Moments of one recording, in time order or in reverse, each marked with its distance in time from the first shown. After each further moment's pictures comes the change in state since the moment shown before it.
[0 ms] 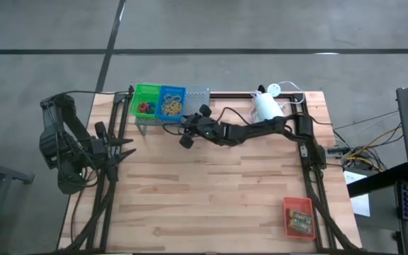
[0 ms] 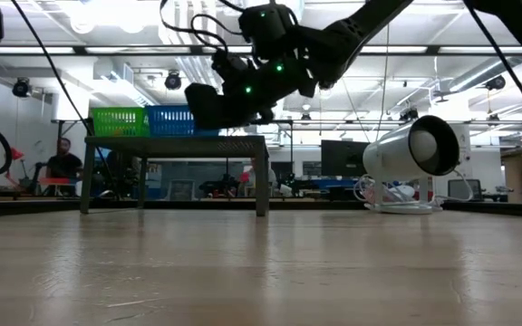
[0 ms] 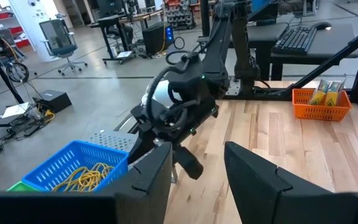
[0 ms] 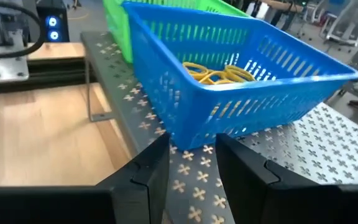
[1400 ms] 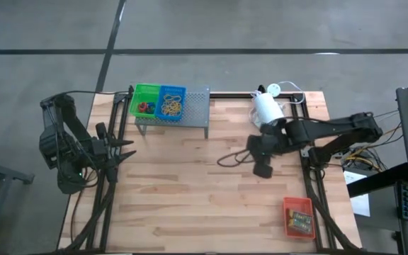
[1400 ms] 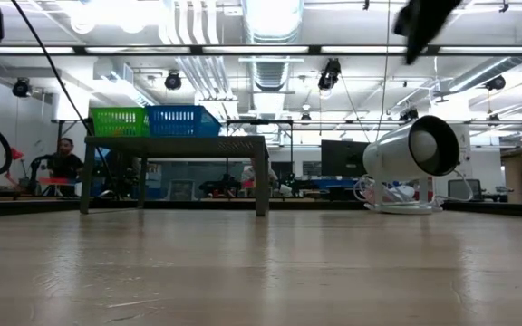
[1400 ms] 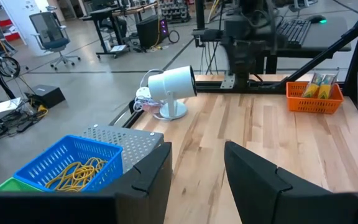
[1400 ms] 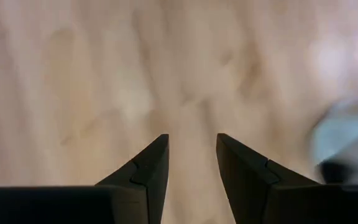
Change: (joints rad) left arm 0.000 0.000 0.000 0.000 0.038 0.000; right arm 0.297 -0.715 -0.027 -1.614 -0.274 0.408
